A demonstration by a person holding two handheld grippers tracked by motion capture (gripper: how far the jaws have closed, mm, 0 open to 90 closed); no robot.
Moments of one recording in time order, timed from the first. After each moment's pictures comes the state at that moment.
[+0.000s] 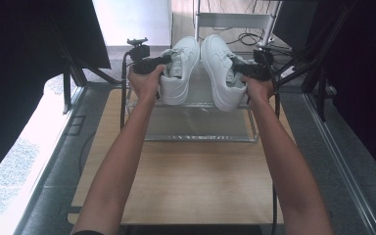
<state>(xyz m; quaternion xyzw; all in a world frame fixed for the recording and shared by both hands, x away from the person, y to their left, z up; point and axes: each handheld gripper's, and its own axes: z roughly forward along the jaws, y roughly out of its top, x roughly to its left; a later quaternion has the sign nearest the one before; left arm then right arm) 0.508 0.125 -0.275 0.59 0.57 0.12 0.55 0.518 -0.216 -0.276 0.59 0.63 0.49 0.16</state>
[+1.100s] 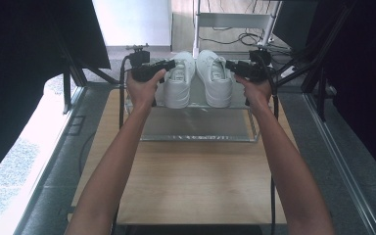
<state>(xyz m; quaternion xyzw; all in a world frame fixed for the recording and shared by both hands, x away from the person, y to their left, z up) 0.477 0.129 -0.275 0.63 0.51 0.13 0.57 0.496 -0.203 -0.264 0.52 0.65 0.52 0.21</state>
